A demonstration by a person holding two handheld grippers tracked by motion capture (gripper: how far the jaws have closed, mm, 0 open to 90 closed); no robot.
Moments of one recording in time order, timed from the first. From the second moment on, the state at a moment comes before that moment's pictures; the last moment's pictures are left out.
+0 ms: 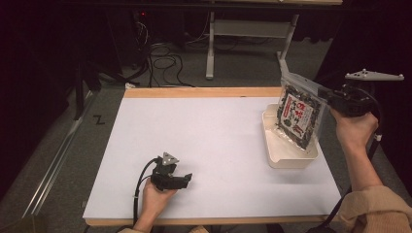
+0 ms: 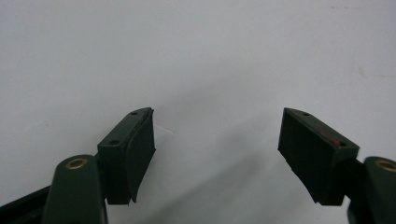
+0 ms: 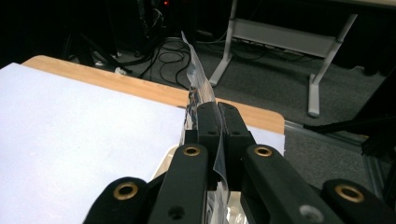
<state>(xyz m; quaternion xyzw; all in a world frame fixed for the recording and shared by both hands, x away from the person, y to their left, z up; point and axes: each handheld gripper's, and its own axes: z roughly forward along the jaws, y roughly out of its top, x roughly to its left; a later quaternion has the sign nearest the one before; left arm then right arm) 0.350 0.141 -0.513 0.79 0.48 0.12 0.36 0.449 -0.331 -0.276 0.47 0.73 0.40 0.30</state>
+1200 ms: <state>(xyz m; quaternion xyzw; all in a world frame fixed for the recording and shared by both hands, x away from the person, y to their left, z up) 0.352 0.137 -0.512 0.80 0.47 0.14 0.35 0.436 -0.372 -0.324 0.48 0.74 0.38 0.27</state>
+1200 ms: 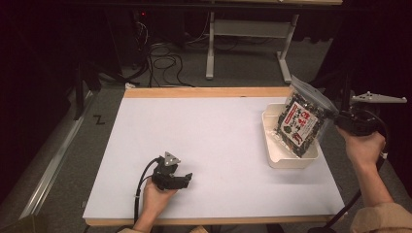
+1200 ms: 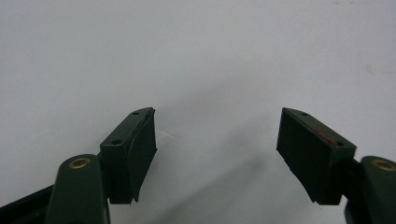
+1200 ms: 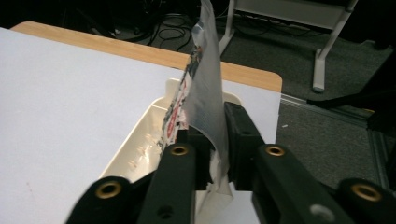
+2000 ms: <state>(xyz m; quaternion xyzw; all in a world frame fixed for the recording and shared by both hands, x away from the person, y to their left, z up) 0.348 0.139 -0.508 0.79 0.48 0.14 0.36 0.433 -0.388 -0.331 0.51 0.72 0.38 0.28</state>
